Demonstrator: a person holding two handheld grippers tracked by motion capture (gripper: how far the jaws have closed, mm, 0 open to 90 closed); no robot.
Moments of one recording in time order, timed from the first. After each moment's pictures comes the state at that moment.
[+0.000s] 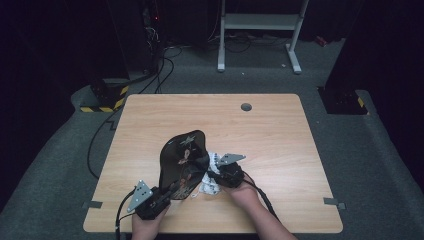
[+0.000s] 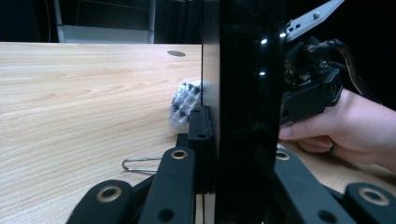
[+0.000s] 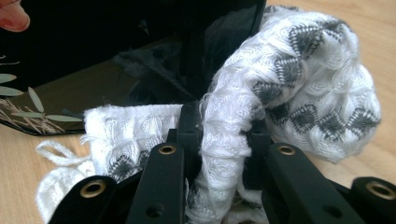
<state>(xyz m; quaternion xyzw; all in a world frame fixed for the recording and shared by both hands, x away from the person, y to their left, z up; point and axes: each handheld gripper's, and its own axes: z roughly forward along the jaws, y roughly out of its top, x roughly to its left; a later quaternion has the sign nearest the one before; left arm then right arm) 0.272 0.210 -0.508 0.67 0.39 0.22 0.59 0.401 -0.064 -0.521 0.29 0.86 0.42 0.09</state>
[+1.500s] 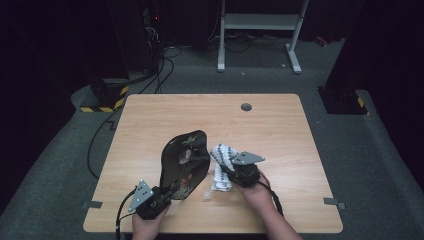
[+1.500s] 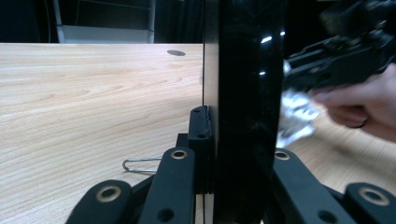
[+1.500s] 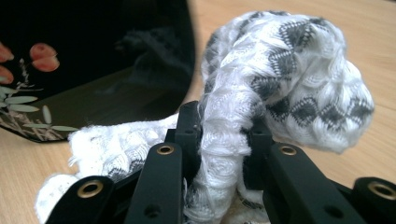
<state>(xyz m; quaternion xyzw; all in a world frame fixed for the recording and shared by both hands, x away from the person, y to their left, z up) 0.273 0.209 -0.507 0.67 0.39 0.22 0.59 0.382 -0.109 -0.483 0.33 0.82 0.44 0.16</state>
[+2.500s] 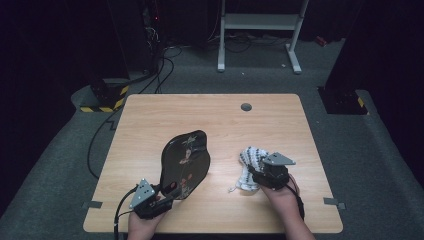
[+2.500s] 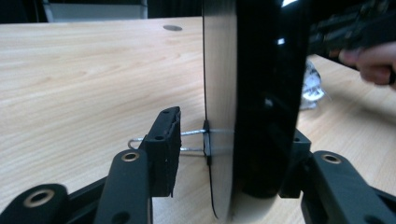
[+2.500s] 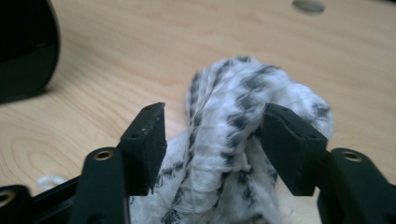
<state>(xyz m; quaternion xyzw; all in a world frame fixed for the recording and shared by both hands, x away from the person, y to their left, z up) 0.275 0.214 -0.507 0.72 0.38 0.20 0.55 0.375 -0.180 -0.478 0.41 0.79 0.40 0.24</state>
